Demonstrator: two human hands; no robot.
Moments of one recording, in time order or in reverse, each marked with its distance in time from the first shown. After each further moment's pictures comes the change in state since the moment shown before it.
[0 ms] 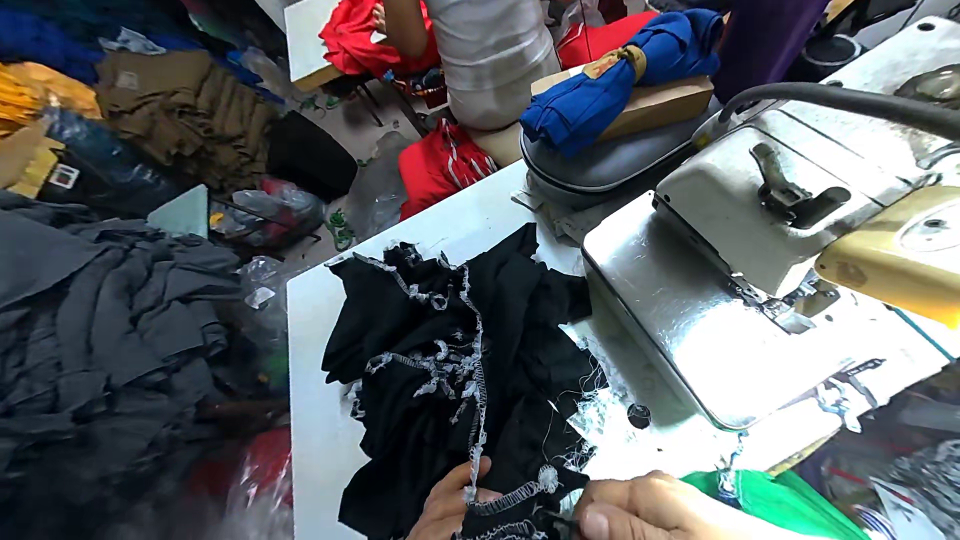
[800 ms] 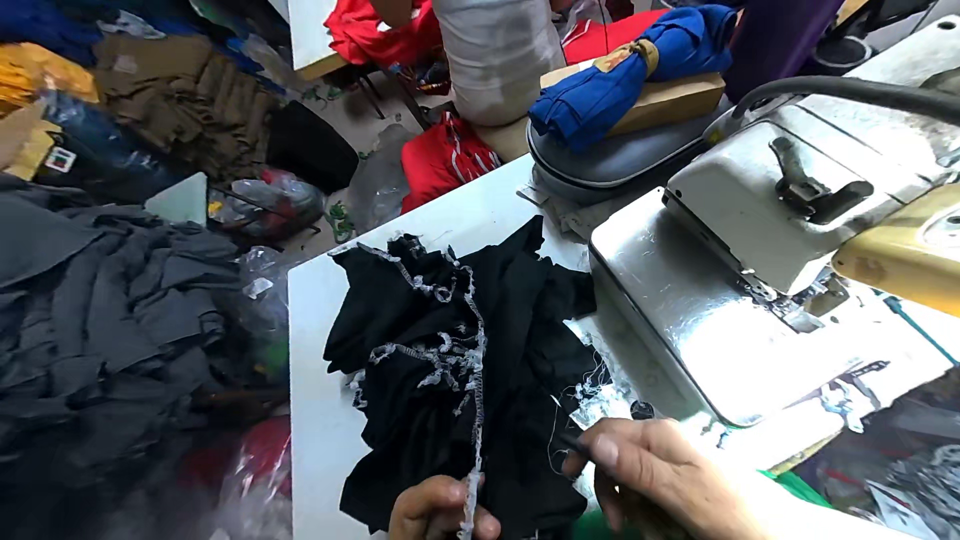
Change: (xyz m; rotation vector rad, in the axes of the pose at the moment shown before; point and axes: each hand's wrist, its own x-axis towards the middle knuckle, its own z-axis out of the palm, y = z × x) left_hand -0.002 0.013 0.006 -0.089 0.095 0.011; right_hand 0.011 0.006 -0.008 0.119 0.195 -0.034
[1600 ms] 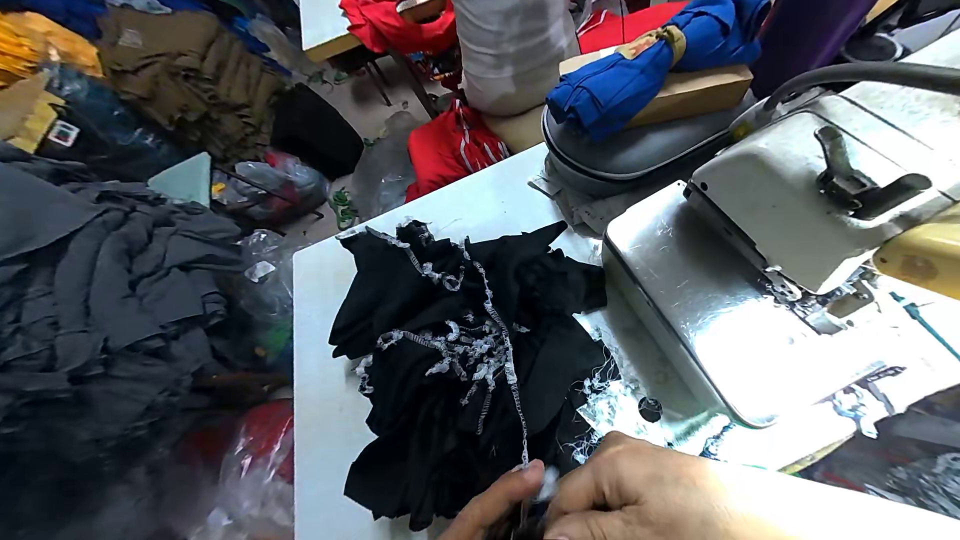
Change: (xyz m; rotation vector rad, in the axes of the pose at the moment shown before) left_hand -0.006 -0.005 -0.004 0.033 -0.278 -0.002; right_hand 0.033 -0.001 0.008 -0.242 -0.372 -0.281
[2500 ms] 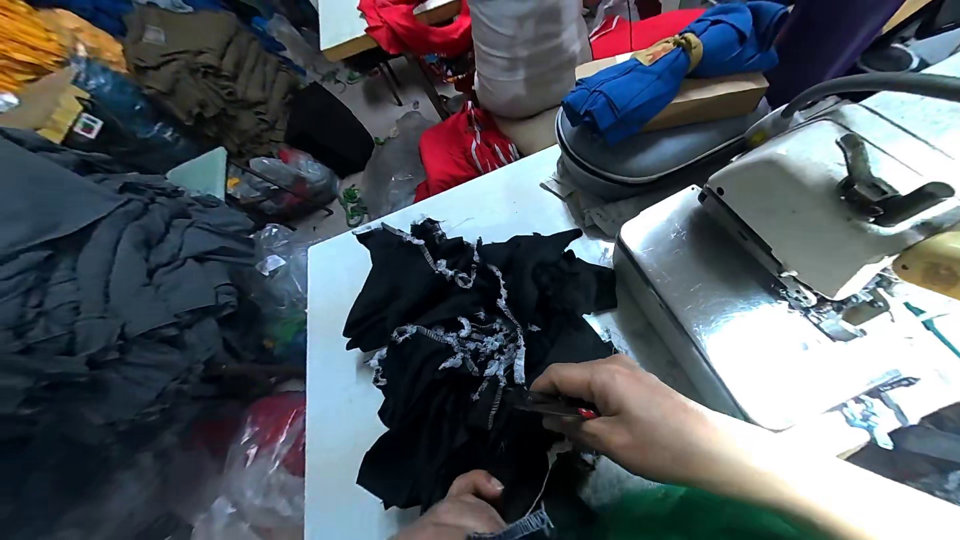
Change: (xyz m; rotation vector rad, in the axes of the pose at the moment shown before) left_hand -0.002 0.004 -0.019 -0.057 0.120 0.068; right_hand 0.029 -0.018 -0.020 -0.213 0.284 0.165
